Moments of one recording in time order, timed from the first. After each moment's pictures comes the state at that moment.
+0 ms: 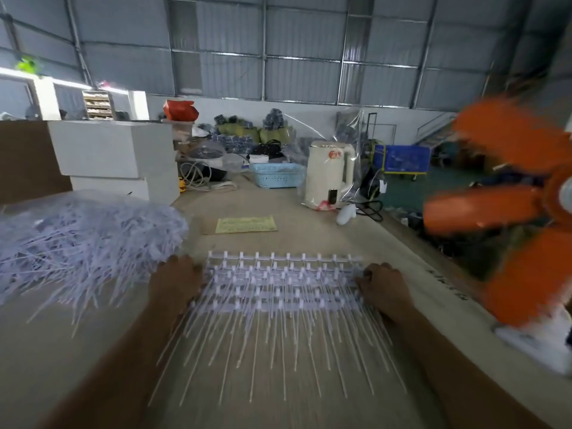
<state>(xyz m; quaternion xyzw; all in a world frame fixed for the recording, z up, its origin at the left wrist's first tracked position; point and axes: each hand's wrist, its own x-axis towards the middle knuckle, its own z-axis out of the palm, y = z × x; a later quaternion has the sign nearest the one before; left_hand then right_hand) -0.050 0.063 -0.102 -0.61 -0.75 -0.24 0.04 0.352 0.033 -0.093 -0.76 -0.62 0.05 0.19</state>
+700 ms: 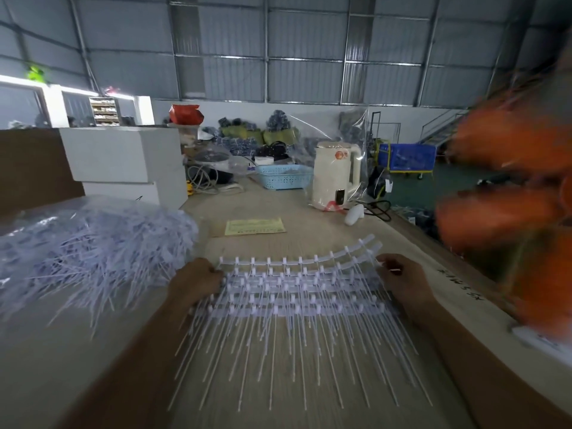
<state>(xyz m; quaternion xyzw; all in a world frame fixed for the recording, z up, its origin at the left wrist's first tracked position) -0.037 0.064 -0.090 -0.61 -0.73 -0.26 -0.15 0.364 0.019 -0.092 -0.62 -0.53 0.20 0.54</state>
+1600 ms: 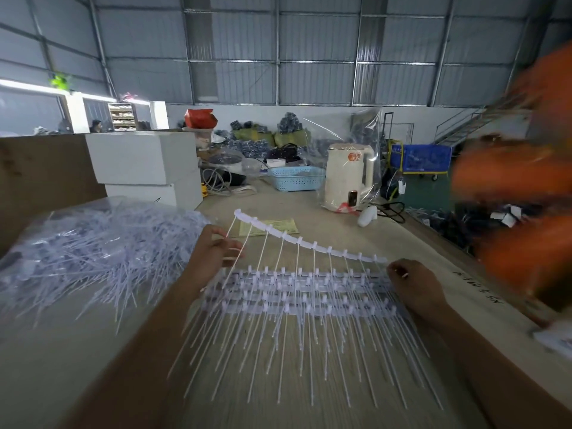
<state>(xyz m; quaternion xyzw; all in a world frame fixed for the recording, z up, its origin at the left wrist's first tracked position) -0.041 0.056 -0.056 -0.54 -0.46 -0.59 -0.38 0.360 0.024 -0.091 -0.69 -0.63 0.04 0.35</state>
